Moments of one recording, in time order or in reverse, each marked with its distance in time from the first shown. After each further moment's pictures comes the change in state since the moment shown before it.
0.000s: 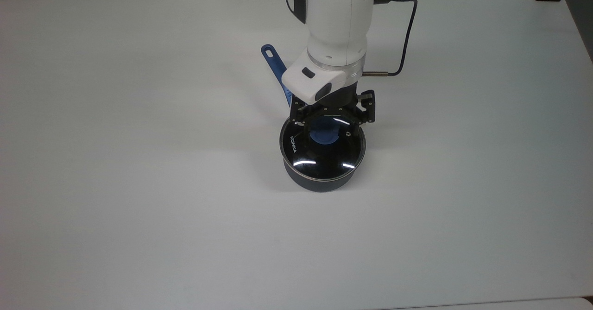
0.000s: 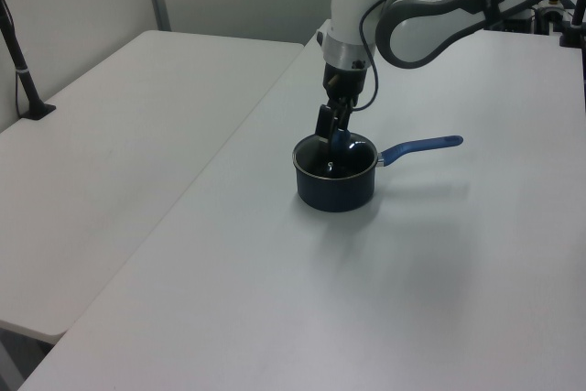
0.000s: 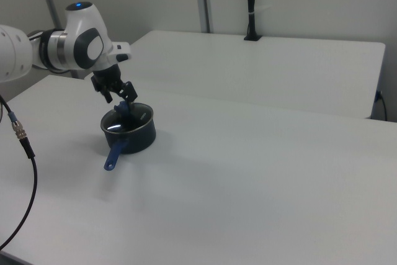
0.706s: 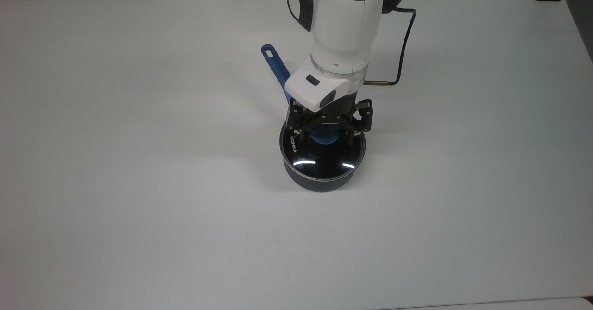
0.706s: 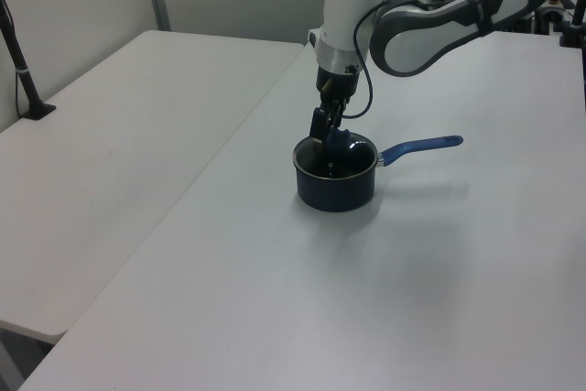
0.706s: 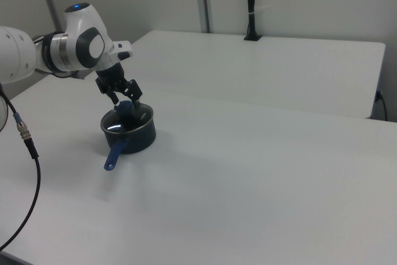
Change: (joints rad) arm 0.010 0.039 -0.005 0.040 -0.103 0.000 0.009
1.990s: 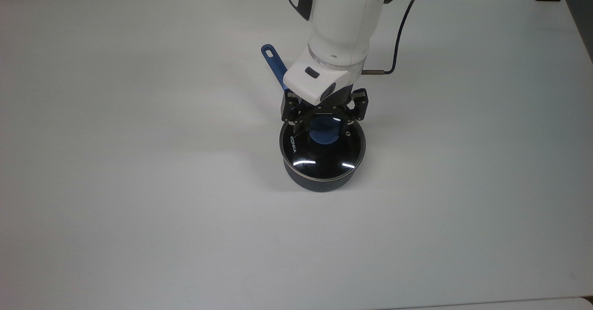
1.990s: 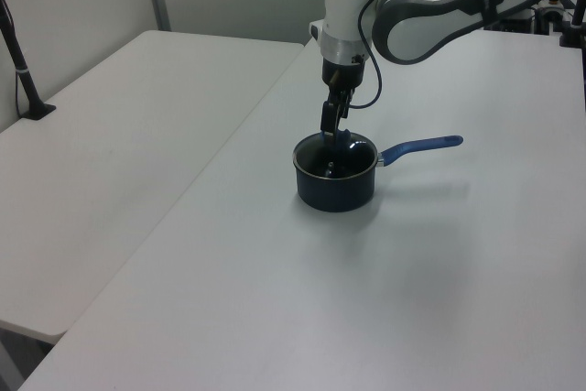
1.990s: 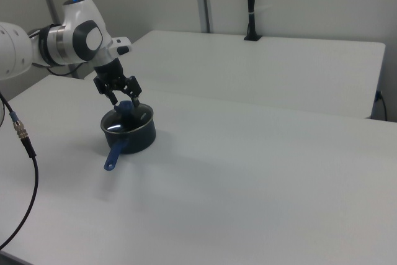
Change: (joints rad) arm -0.002 -0.024 0.000 0.017 -0.014 -0.102 -0.072
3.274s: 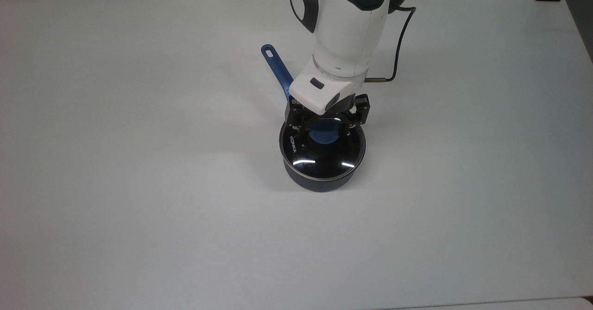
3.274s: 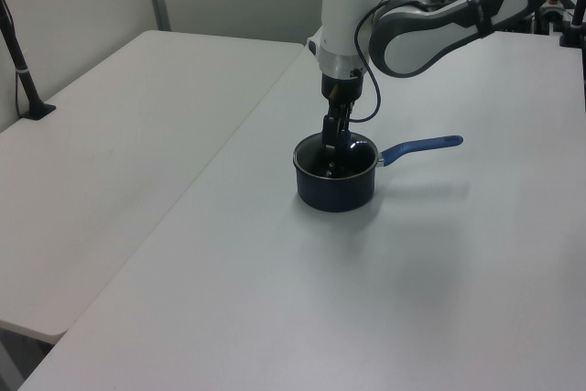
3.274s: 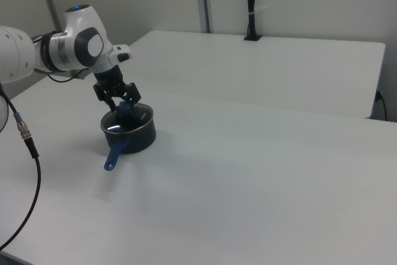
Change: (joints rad) arm 0.010 0.030 0.001 -0.004 0.000 0.000 -0.004
